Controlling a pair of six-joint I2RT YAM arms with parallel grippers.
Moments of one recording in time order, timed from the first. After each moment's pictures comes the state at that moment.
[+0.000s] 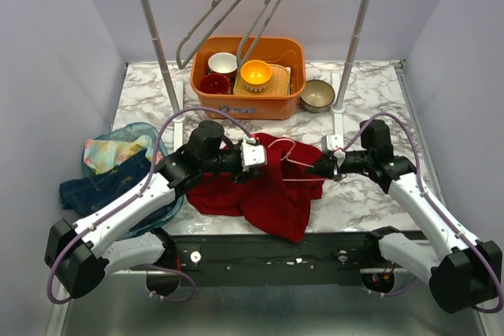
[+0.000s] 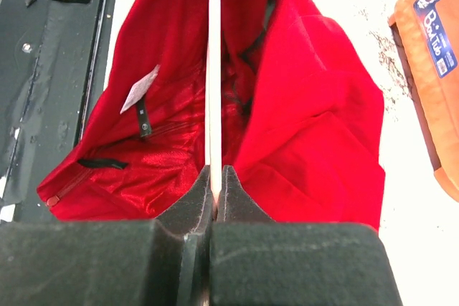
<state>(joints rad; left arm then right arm) -0.74 1.04 0.85 -0.23 0.56 0.50 0.27 1.00 0.71 -0.41 -1.12 -0.80</state>
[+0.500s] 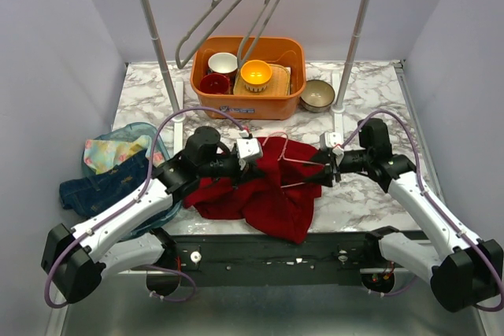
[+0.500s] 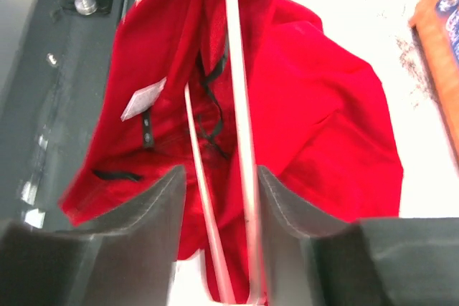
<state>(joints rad) -0.73 1.03 0.78 -0.16 0.64 0.22 0.29 1.01 0.72 -0.42 -1.13 -0.77</state>
